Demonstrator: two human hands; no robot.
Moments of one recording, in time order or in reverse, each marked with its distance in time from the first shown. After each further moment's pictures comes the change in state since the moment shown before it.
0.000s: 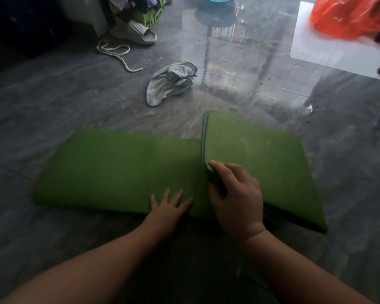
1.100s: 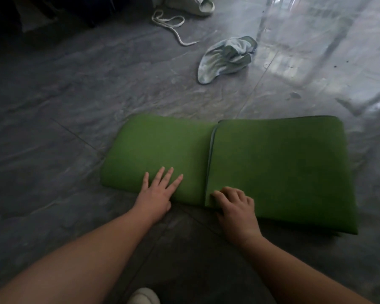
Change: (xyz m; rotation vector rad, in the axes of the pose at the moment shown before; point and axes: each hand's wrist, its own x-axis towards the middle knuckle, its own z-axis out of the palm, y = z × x) left_hand -0.061 -0.112 0.044 0.067 0.072 -0.312; right_hand -0.071 -0.003 0.131 -0.198 -0.698 -0.069
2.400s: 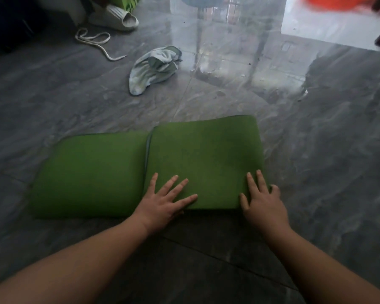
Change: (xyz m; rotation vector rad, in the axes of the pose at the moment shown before) left_hand 0.029 0.138 -0.049 0.151 0.202 0.568; right_hand -0.078 0.170 -0.063 0.038 -0.092 0.613
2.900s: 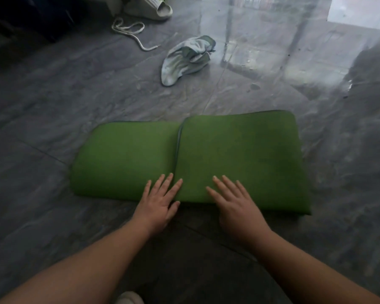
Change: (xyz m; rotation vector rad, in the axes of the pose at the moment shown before) left_hand -0.067 -0.031 0.040 -0.284 -0.010 -0.457; right_hand -0.028 -0.105 0.030 -0.109 0.140 -0.769
